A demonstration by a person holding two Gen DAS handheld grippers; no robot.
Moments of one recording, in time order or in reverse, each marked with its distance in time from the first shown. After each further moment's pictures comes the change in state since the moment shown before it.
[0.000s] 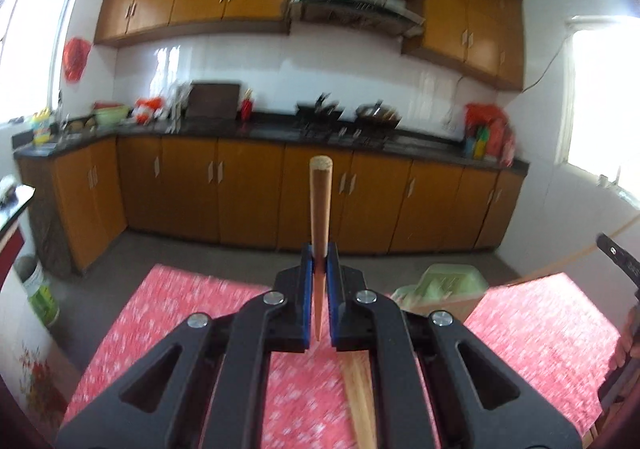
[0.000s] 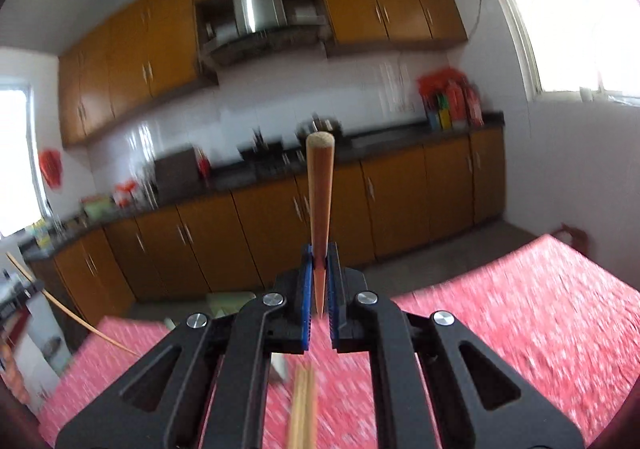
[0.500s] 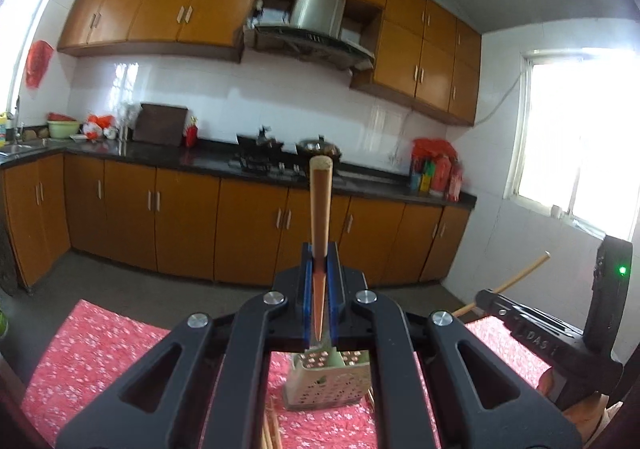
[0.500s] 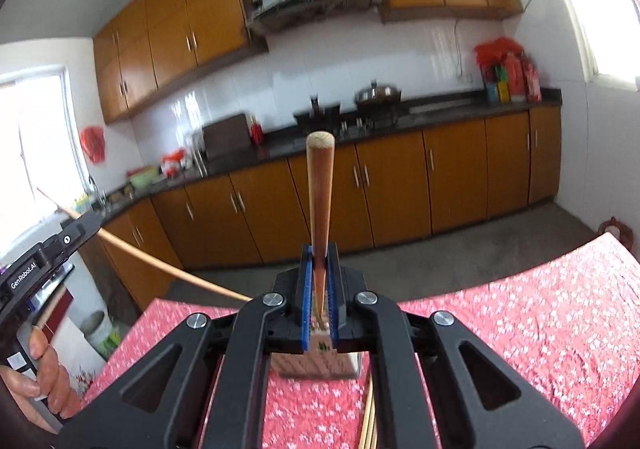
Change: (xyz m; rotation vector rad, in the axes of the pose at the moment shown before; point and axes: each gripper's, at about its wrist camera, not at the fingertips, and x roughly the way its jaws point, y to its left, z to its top) left arm 0.029 -0.077 0.035 -0.033 -0.070 -0.190; right arm 0.063 0.050 0.001 -0.029 0.211 0.168
